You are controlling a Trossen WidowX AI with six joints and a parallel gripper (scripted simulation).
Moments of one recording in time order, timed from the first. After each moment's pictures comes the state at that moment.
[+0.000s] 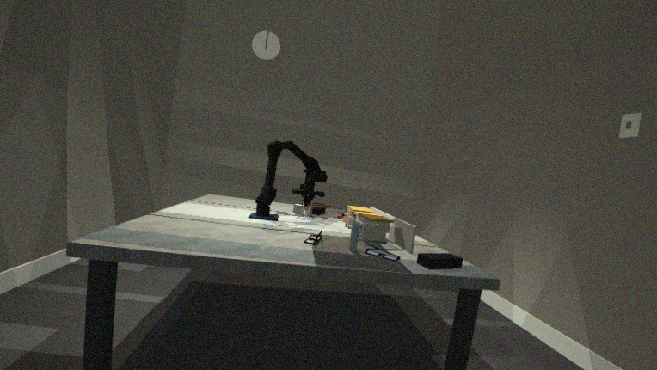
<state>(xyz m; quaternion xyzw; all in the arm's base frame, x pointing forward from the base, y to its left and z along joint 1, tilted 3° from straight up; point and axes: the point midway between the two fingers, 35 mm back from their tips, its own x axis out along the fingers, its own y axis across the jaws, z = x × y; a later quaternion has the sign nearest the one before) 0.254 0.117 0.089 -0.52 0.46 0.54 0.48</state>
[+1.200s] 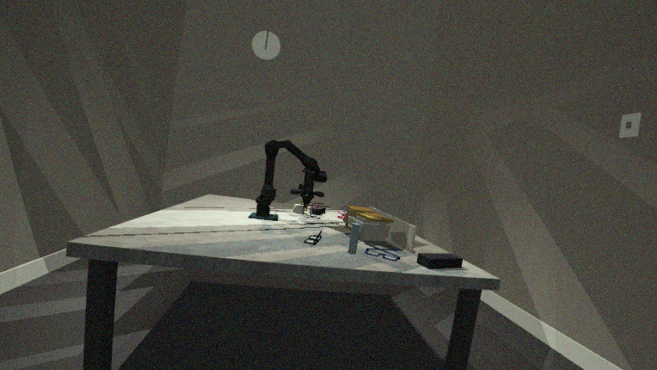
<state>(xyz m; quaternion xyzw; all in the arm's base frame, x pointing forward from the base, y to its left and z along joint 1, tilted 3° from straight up) 0.244 0.092 0.088 -0.52 0.46 0.54 0.48</state>
